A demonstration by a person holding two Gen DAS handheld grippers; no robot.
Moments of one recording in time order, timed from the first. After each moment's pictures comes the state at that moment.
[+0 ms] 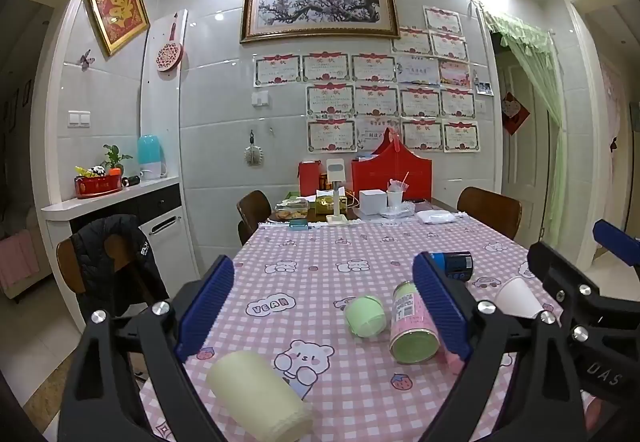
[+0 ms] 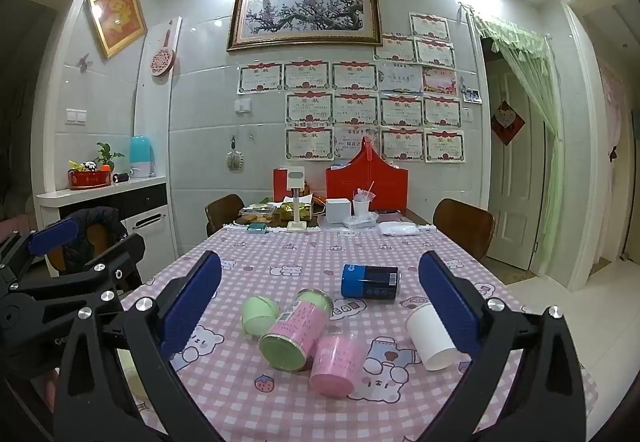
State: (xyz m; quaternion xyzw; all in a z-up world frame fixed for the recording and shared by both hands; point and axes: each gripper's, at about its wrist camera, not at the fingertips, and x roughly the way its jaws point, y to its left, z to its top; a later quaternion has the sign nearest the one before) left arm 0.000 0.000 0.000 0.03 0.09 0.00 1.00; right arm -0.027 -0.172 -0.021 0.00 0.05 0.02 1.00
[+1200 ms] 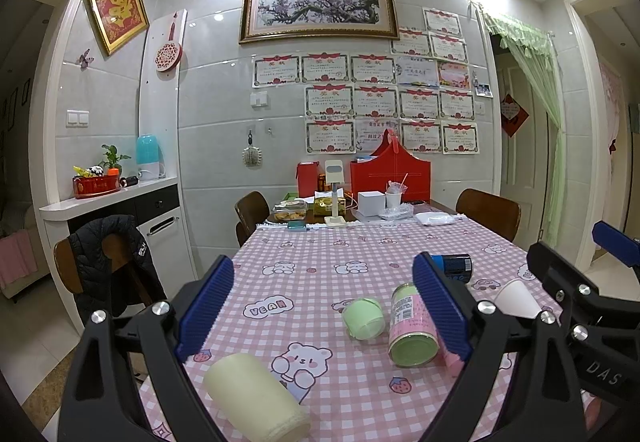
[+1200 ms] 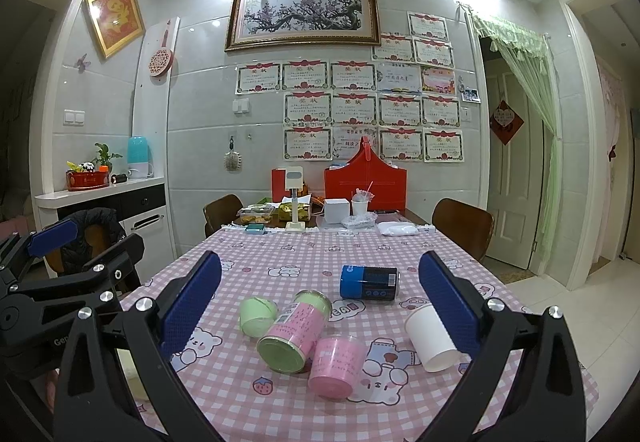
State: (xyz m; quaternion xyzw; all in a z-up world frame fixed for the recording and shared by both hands) left arm 0.006 0.000 -0.001 0.02 0.09 0.00 1.00; right arm -0.023 -0.173 -0.021 0.00 0.05 0.02 1.00
